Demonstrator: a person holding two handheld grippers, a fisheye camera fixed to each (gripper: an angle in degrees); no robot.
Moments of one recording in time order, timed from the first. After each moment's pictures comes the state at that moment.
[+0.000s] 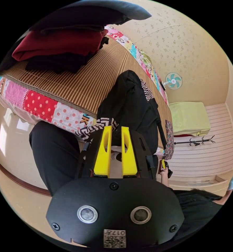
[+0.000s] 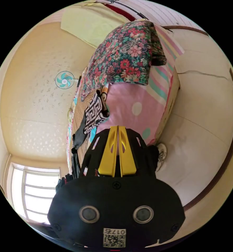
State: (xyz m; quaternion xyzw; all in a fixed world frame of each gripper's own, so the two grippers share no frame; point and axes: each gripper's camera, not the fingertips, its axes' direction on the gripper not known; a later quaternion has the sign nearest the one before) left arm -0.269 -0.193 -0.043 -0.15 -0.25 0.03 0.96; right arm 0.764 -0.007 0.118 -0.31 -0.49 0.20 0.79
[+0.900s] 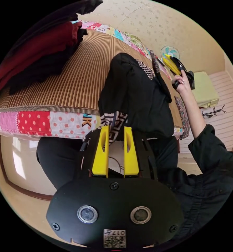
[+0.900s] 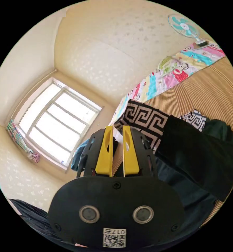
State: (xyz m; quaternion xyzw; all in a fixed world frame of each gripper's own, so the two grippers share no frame) left arm -0.302 -0.190 -0.045 -0.24 -0.29 0.13 0.92; right arm 0.166 0.029 -0.312 -0.28 -0.77 -0.19 0.54
